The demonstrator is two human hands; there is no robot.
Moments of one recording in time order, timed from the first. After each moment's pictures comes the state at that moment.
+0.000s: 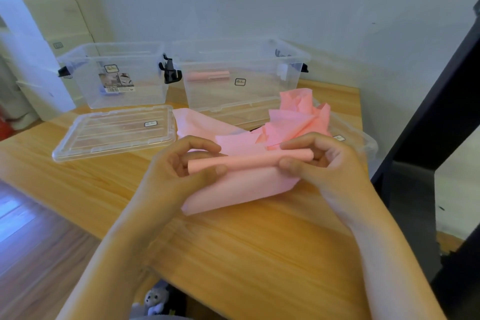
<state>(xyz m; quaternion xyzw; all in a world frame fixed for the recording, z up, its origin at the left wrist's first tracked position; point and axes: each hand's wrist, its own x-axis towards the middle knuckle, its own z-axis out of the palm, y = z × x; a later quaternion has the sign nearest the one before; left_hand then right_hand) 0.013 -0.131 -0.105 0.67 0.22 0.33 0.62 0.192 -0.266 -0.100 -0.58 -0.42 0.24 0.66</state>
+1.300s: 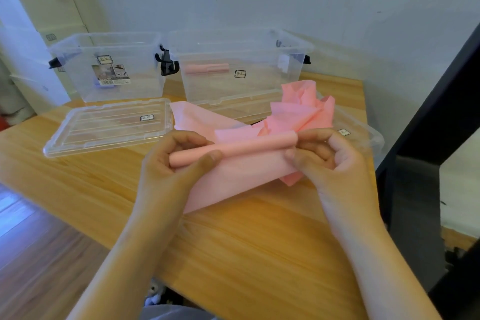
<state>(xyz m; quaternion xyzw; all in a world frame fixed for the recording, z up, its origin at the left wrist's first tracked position) 0.023 -0.136 -0.122 0.63 0.27 0.44 0.58 0.177 -0.261 -0.112 -0.54 -0.32 0.21 0.75</state>
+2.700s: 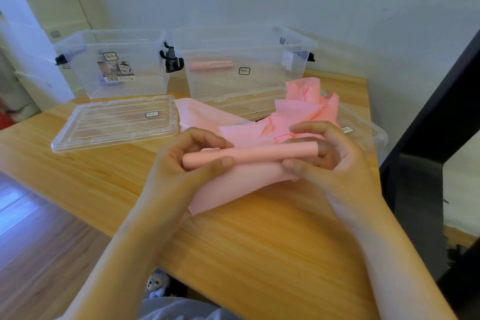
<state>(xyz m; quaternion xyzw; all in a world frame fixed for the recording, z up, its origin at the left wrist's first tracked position) 0.018 -0.134 -0.117 0.64 0.18 0.38 0.64 0.180 -0.266 -0.108 -0.55 -0.42 0.24 0.68</state>
